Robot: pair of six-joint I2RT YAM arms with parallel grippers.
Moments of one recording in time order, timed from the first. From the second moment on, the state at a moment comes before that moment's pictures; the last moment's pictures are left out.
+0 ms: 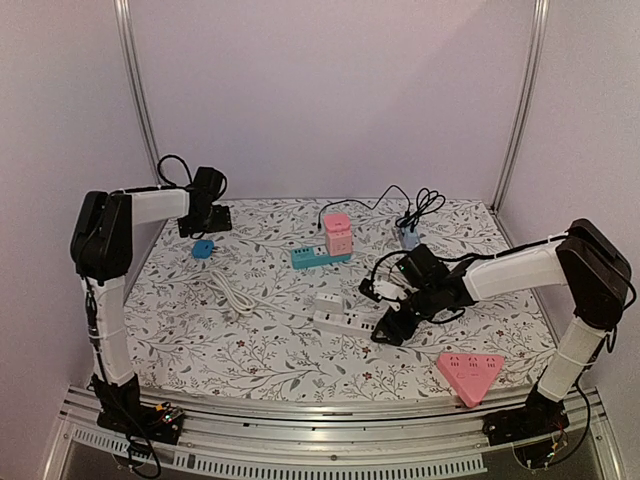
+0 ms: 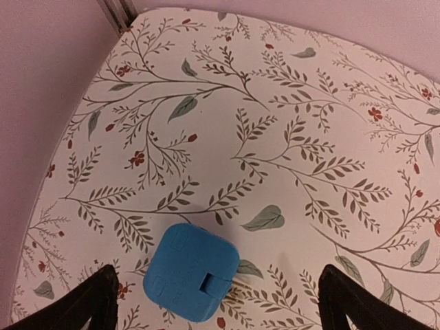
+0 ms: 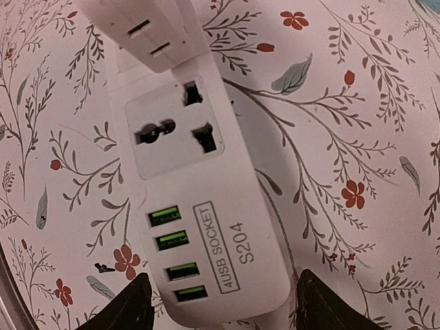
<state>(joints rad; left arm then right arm) -0.22 2.09 1.58 -0.40 -0.48 -0.40 0.75 1.73 0.89 -0.20 -0.26 -0.16</state>
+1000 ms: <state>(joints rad) -0.14 2.32 1.76 -0.56 -0.27 -0.47 0.75 1.71 0.89 -0.29 -0.21 -0.13</state>
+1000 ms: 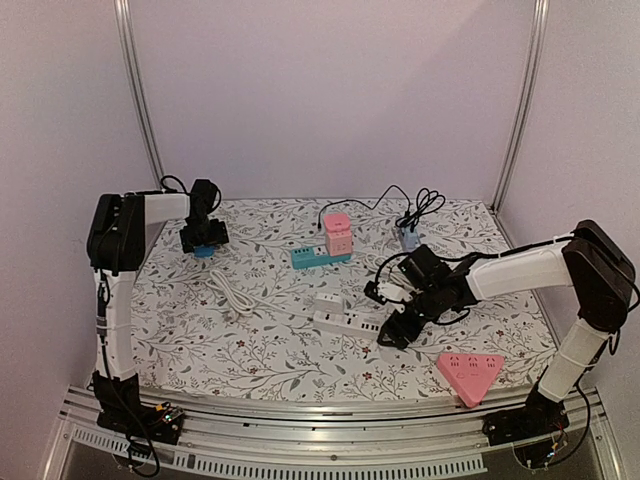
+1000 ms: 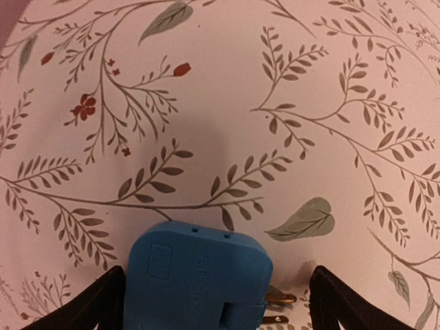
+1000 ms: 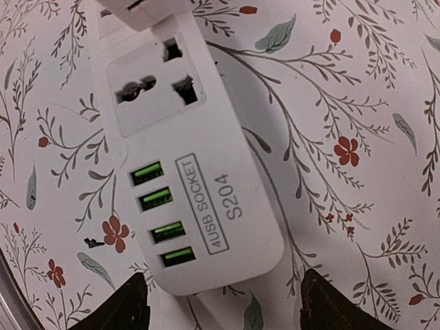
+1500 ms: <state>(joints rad) -0.14 2.32 1.78 -0.56 -0.19 -0.39 0.75 1.69 0.90 -0.31 -0.21 -0.13</state>
